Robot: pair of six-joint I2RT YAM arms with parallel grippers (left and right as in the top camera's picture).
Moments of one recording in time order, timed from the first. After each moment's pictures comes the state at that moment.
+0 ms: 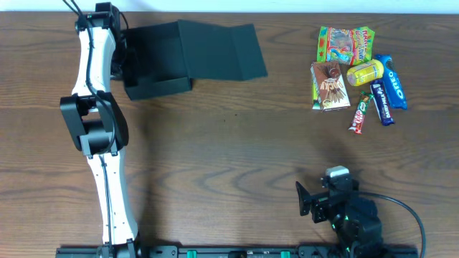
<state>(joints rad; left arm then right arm) 0.11 2.60 2.44 -1.38 -0.02 -0.19 0.32 0.01 0.17 -0.72 0.02 0.09</state>
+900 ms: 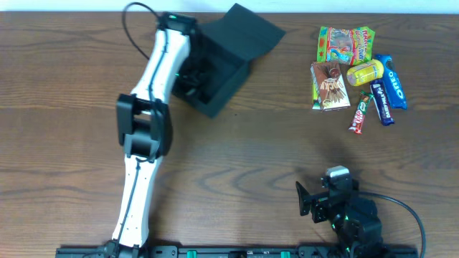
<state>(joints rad) -0.28 2.59 2.45 -1.69 0.21 -1.08 0.32 0.01 0.17 -0.72 0.02 0.09</state>
